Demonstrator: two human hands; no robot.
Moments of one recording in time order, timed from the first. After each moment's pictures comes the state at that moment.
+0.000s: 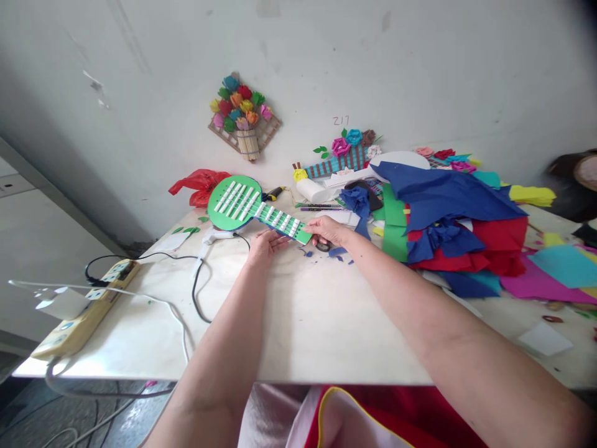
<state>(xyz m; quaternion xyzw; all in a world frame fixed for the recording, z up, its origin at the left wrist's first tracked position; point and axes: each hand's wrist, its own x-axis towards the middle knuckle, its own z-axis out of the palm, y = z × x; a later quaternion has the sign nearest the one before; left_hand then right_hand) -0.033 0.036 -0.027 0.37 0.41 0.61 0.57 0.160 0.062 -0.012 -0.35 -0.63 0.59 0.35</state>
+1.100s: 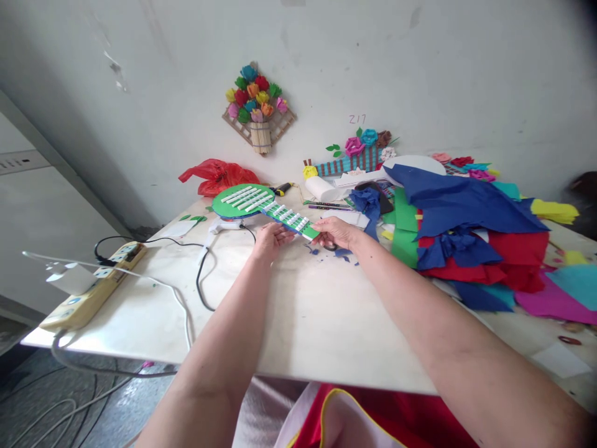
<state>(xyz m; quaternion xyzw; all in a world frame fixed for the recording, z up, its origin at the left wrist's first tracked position) -0.032 0.034 -0.025 0.35 0.38 0.63 0.57 0.164 0.061 -0.012 -0.33 -0.59 0.67 0.30</state>
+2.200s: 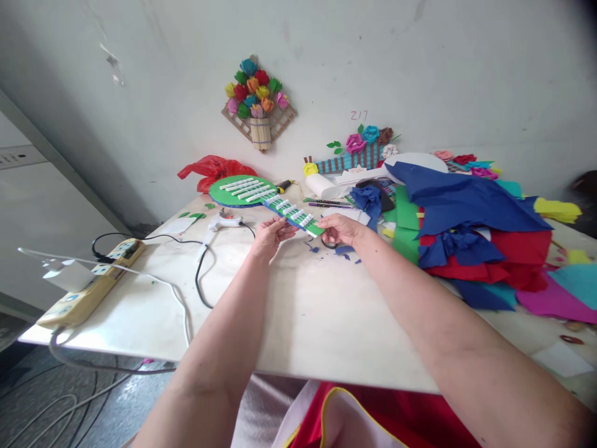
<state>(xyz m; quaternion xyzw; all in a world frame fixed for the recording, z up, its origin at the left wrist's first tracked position) -0.032 0.029 -0.022 0.41 0.33 0.62 0.58 0.173 0.065 -0.007 -0.35 -0.54 0.71 0.26</state>
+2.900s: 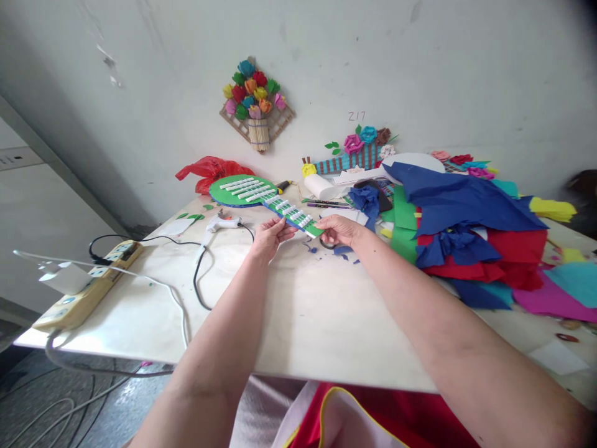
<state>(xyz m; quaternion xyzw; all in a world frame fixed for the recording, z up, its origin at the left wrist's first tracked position) -0.031 0.030 -0.025 0.43 0.33 0.61 0.58 0.173 0.060 -0.004 -0.36 -0.55 0.71 0.26</state>
